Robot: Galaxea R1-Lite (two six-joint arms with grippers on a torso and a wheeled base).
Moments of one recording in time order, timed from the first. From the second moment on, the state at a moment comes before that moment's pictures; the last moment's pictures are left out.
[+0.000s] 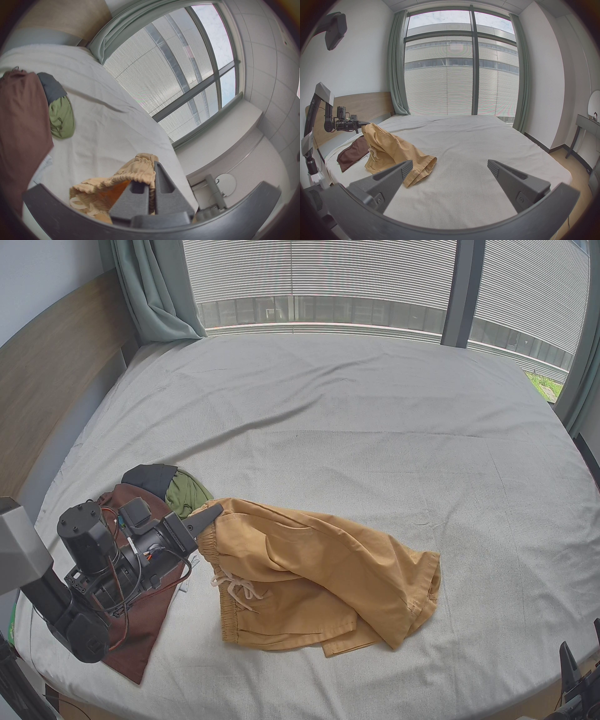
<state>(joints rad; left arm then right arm) -0.33 1.91 -0.39 -1.55 -0.31 -0.77 -0.01 0.02 -0.02 0.00 0.02 -0.01</state>
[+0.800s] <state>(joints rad) -0.31 1.98 -0.36 -1.55 -0.31 -0.69 0.00 0.02 -0.02 0.01 0.04 -0.03</state>
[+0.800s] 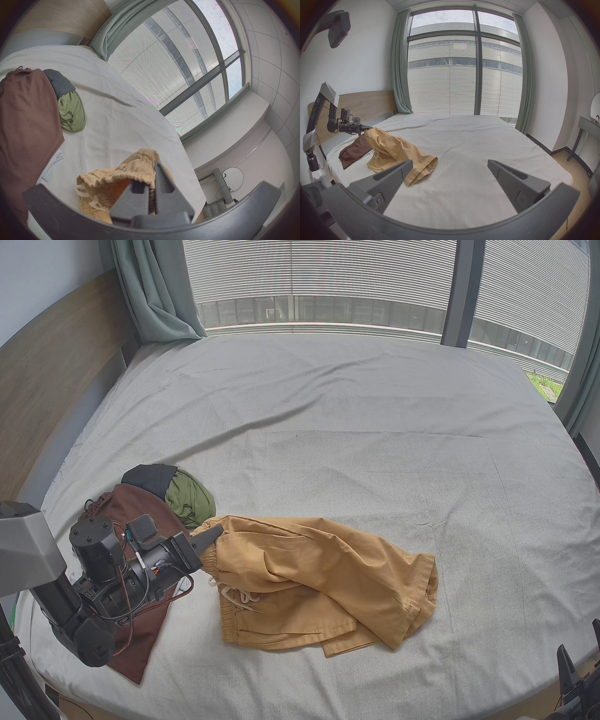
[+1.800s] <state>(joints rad) -0.32 1.98 -0.34 -1.55 -0.31 -0.69 0.08 0.54 -0.27 -0.12 0.28 0.18</state>
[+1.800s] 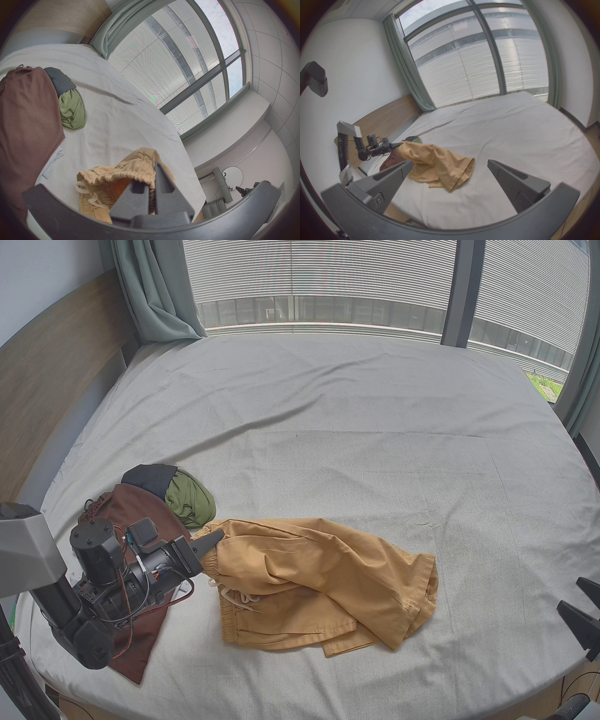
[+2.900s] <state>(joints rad) -0.32 1.96 -0.34 -1.55 -0.32 -0.68 0.22 1.21 -0.30 -0.63 0.62 0.27</state>
